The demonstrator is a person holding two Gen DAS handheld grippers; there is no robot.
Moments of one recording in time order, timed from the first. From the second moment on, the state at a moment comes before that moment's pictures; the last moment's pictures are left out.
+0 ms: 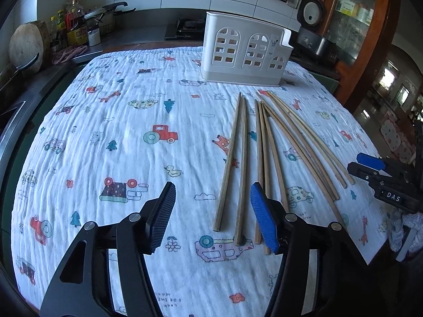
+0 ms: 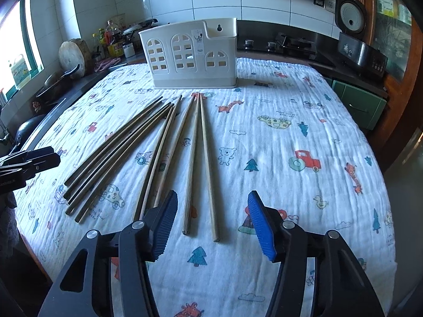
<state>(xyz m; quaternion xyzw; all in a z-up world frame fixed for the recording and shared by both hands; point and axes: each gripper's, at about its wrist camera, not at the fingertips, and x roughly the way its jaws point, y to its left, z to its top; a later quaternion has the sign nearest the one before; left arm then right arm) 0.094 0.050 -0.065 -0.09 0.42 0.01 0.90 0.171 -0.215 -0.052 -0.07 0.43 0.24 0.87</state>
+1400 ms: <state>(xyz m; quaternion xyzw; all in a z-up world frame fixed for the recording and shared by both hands) 0.150 0.029 -0.096 -0.04 0.48 -0.04 0.88 0.196 -0.195 -0.072 -0.11 0.45 0.26 0.85</state>
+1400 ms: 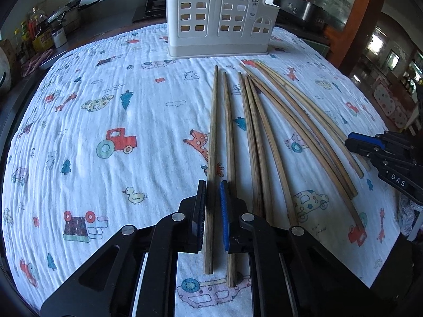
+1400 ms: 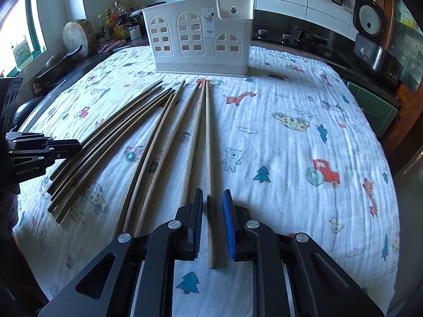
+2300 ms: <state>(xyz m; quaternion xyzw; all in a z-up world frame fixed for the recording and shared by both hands) 0.142 0.034 -0.068 -0.05 0.47 -0.03 0.88 0.184 -0.199 -0.030 -0.10 0.40 0.26 0.87</state>
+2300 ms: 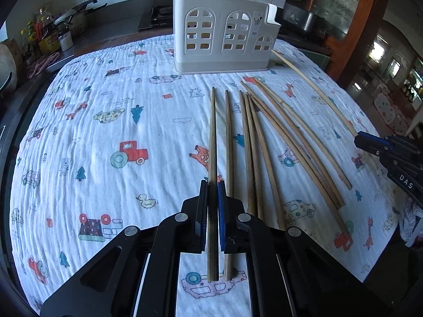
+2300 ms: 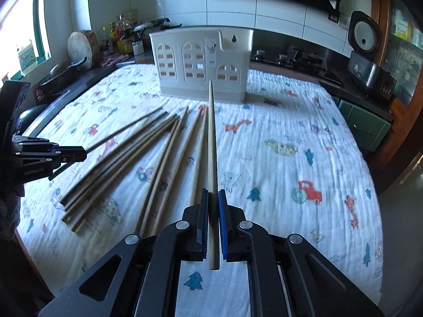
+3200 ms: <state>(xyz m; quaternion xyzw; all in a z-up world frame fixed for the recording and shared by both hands) 0.132 0.040 -0.028 -0.05 0.42 -0.02 0.91 0.171 -0.204 -0.073 -0.09 0.44 0.25 0.86</state>
